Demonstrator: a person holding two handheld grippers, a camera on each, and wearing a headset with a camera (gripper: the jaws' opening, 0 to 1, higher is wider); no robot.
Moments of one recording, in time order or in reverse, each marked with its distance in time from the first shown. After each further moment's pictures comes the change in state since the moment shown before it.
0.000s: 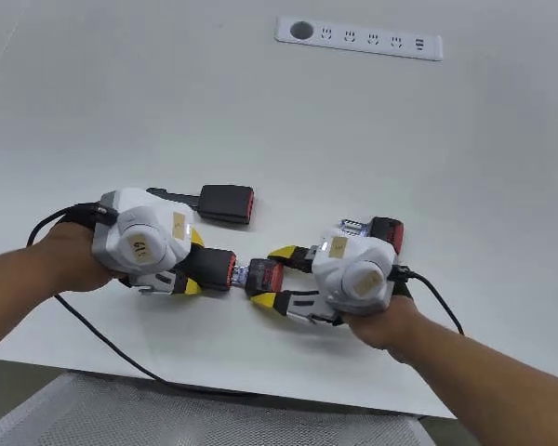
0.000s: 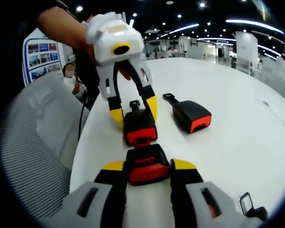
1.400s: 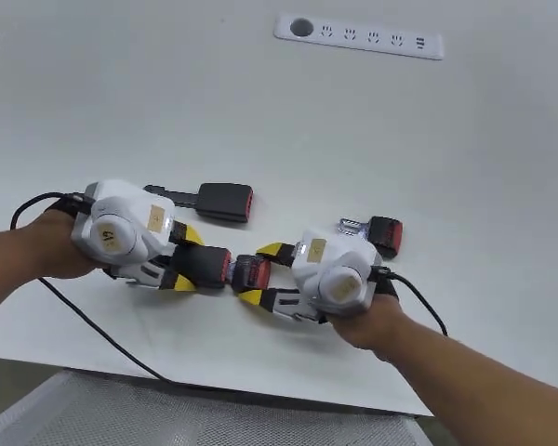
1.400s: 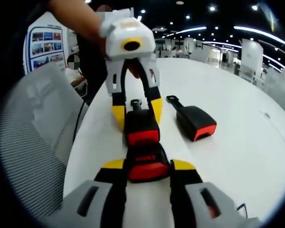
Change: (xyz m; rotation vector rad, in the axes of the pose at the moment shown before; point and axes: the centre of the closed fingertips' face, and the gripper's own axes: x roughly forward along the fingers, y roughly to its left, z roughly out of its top) left arm -0.001 0.000 0.000 0.063 -0.116 -0.070; right arm 0.003 0.001 0.001 -0.088 0.007 -0.030
